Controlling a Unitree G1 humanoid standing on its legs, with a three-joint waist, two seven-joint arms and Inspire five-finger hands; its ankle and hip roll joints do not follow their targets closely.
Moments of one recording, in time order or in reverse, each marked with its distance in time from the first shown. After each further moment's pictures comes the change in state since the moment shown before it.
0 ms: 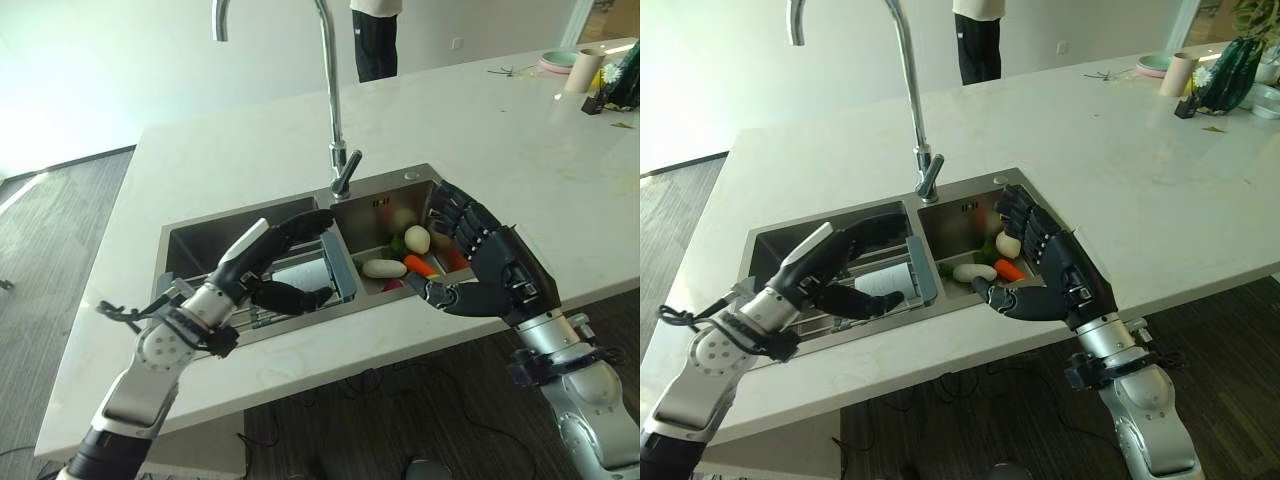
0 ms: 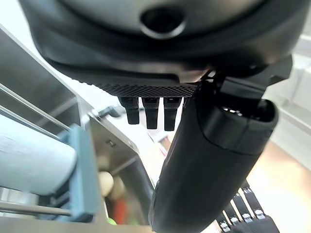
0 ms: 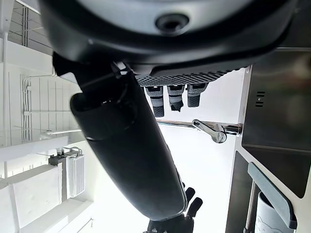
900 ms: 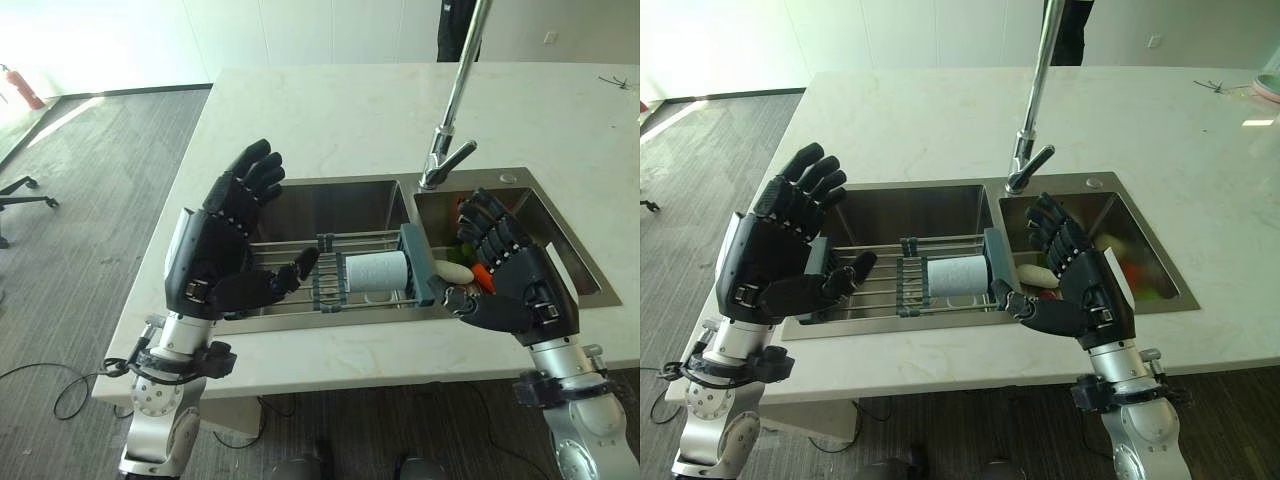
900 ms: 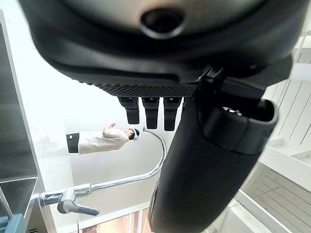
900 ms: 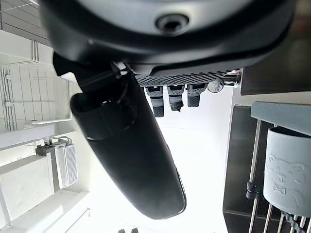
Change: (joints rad) left arm 0.199 -0.225 0.136 -0.055 -0.253 -0.348 0.079; right arm 0.134 0.138 -0.055 -0.011 0.001 -0.107 -0.019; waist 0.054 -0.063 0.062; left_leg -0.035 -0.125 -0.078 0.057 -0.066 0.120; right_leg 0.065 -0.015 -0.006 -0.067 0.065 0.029
